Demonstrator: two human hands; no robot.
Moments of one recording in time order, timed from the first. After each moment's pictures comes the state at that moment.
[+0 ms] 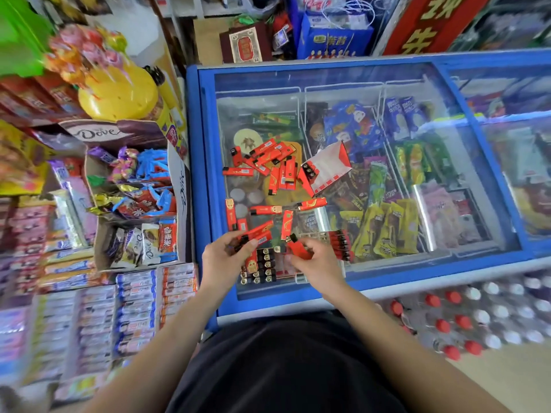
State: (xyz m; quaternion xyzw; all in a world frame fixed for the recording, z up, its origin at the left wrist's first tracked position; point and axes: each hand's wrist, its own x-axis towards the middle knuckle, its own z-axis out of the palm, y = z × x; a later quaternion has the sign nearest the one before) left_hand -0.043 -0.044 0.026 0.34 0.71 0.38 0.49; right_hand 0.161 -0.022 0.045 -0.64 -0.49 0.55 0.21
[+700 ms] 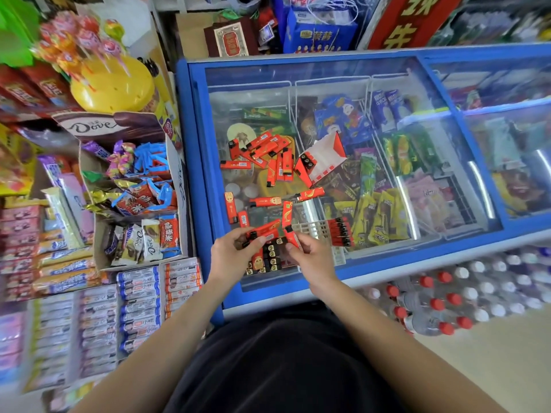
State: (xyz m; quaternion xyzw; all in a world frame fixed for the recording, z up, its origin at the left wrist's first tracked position) left_hand -0.052 -0.049 0.010 0.41 0.69 0.33 0.50; right_hand 0.134 -0.048 0.026 -0.68 -0.41 0.55 0.28
